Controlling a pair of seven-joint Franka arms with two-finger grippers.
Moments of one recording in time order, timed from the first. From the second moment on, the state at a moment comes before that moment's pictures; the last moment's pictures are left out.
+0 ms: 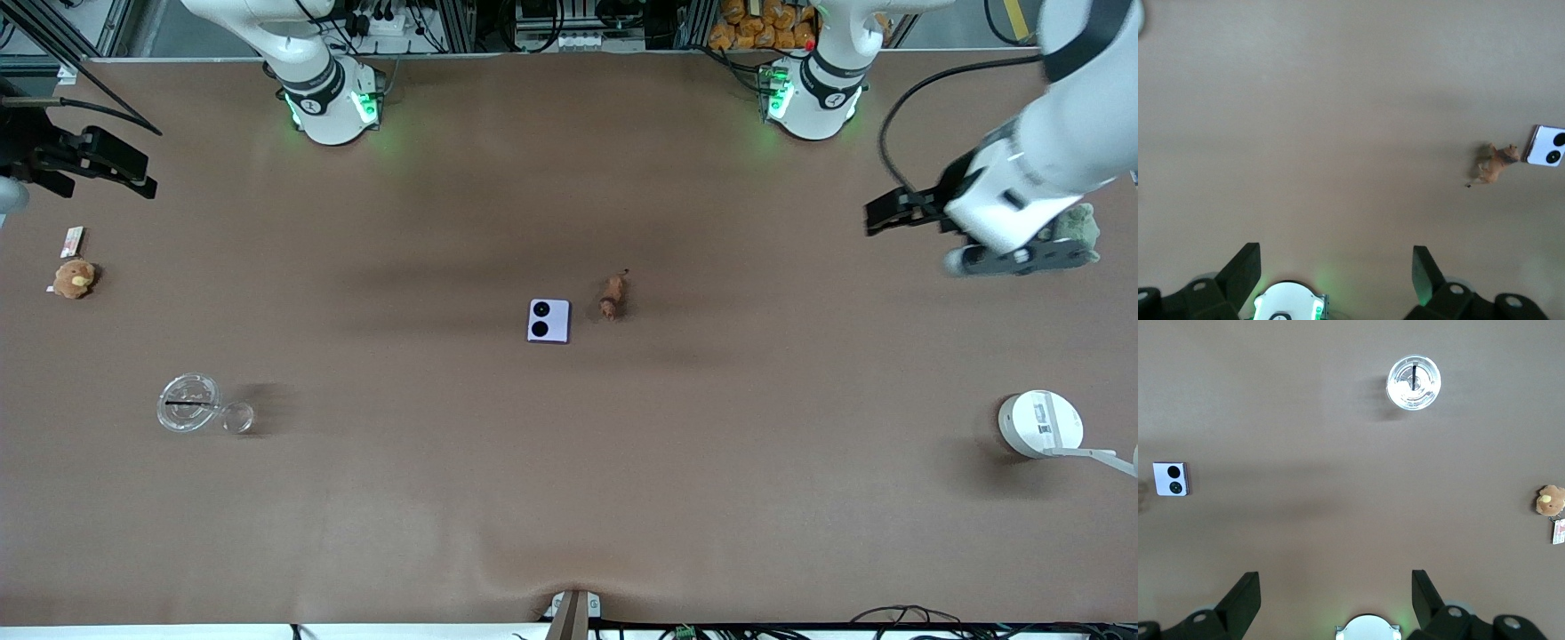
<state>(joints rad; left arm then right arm) -0.09 0.09 -0.16 -1.55 -0.07 1.46 -0.30 0.00 -0.01 0.04 -1.43 0.02 1.33 0.08</state>
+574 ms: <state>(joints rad) -0.43 0.32 -0.17 -1.53 -0.06 1.71 -0.69 -0.01 -0.01 0.03 -1.43 0.05 1.33 0.08</state>
